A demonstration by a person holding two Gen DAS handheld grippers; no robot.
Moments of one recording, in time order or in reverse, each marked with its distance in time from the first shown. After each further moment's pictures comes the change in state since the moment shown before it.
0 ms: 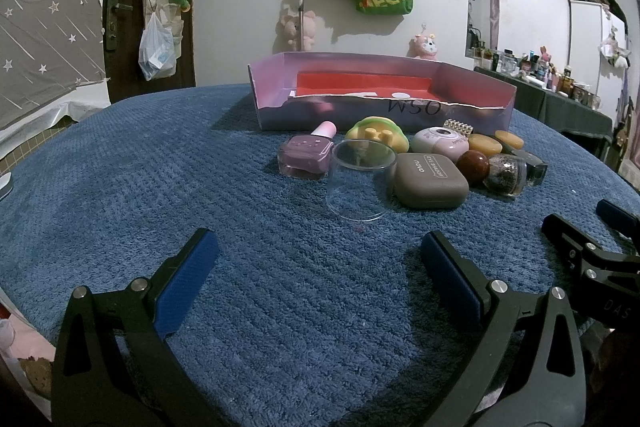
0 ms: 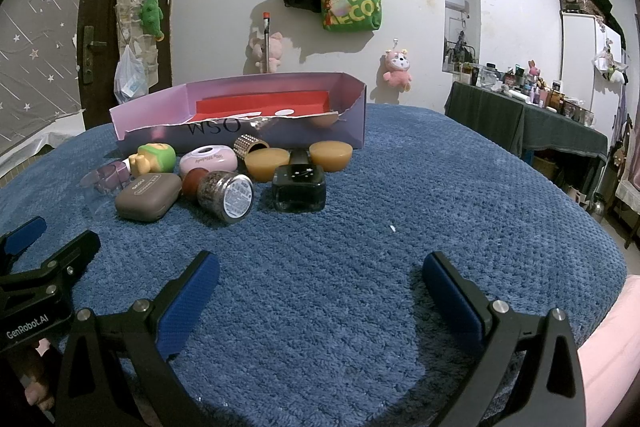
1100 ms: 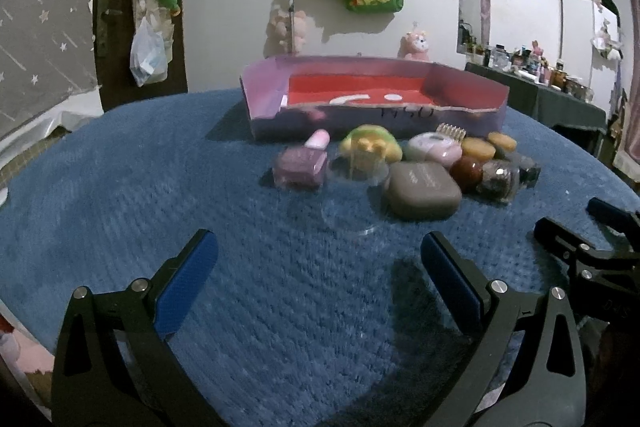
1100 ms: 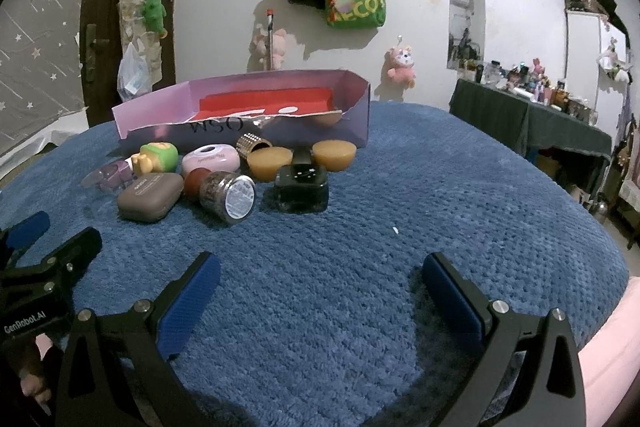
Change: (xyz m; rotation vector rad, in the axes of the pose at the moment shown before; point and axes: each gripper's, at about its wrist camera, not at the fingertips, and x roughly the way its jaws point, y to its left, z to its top) left arm -0.004 -0.002 0.017 0.032 0.004 -0.026; right arm 0.000 -0.005 0.010 -0.003 0.032 0.027
